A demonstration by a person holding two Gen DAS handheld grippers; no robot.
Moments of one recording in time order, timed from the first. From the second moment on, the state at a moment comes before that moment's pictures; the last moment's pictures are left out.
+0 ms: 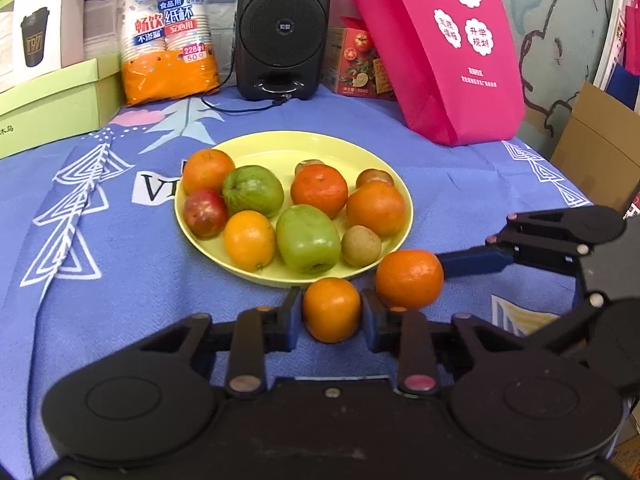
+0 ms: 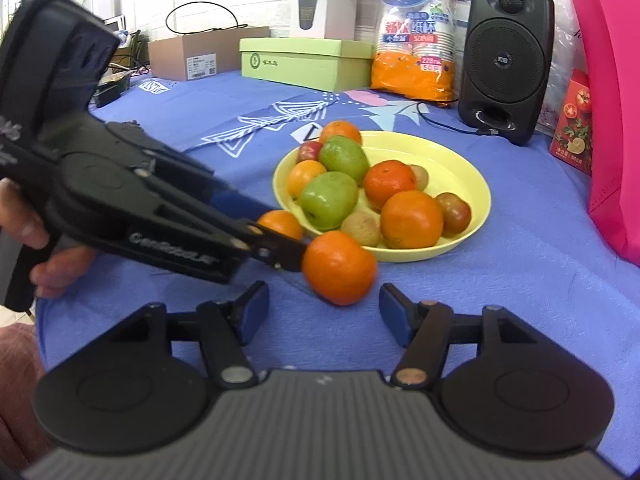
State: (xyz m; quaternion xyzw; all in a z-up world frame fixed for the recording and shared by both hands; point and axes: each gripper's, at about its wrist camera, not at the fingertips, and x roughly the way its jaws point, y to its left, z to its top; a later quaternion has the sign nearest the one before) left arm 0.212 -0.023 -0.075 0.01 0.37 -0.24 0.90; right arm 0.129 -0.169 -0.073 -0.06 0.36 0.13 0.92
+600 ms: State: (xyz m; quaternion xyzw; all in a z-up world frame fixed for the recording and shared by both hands) left arm 0.198 -0.004 -0.071 -0.01 0.37 -0.23 0.90; right arm 0.146 -0.166 -0.073 -0.05 0.36 0.12 0.93
